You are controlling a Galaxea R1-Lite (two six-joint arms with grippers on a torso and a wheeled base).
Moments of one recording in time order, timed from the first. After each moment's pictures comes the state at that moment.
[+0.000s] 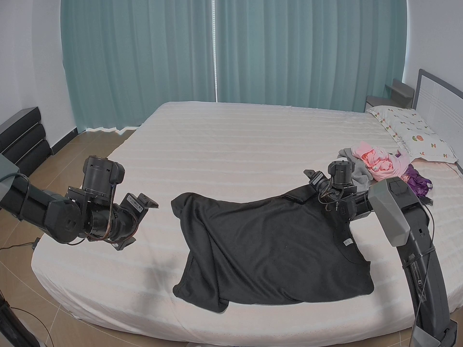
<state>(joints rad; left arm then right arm) -0.28 1.83 -0.84 -0.23 0.05 -1.13 0.16 2.83 -1.91 -0.58 -0.04 0.84</state>
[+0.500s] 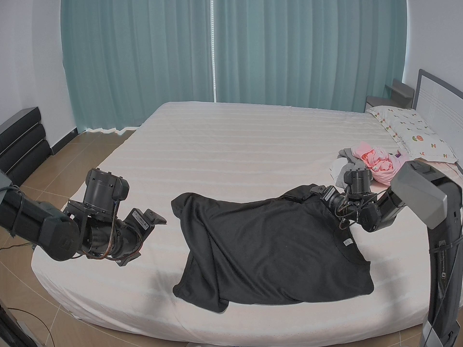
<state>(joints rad) -0.36 1.77 -0.74 -0.23 0.04 -1.13 0.16 2.49 -1.27 -0.71 0.07 0.86</state>
